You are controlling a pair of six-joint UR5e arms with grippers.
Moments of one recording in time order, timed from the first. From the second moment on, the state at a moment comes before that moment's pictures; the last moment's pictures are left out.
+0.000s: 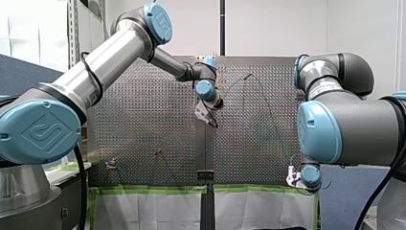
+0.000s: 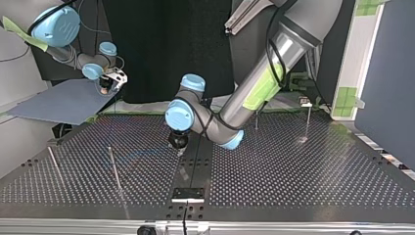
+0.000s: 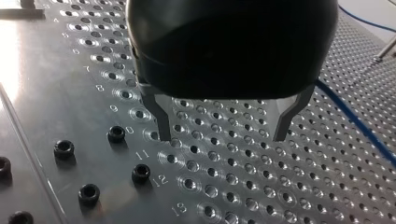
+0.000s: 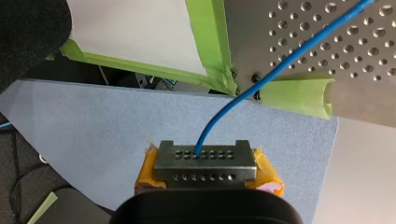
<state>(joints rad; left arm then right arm) -0.57 -2.34 -0.98 -3.15 -1.81 -2.53 1.59 -0.44 1.47 -0.56 1.68 1.59</state>
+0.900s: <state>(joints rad) -0.60 -2.26 -0.98 -3.35 -1.72 -2.34 1.61 -0.44 1.47 -0.55 1.68 1.59</state>
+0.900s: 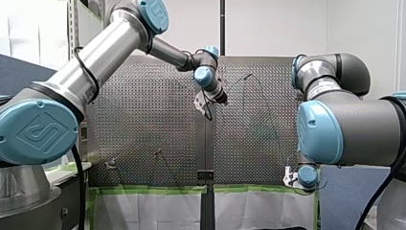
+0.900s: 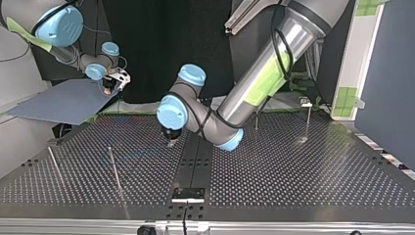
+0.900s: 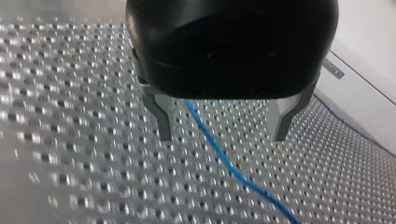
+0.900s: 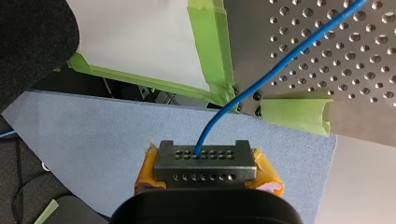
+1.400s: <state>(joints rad) -0.65 -2.13 -0.98 -3.39 -1.81 -2.22 1.62 -0.44 1.47 -0.56 1.68 1.59</state>
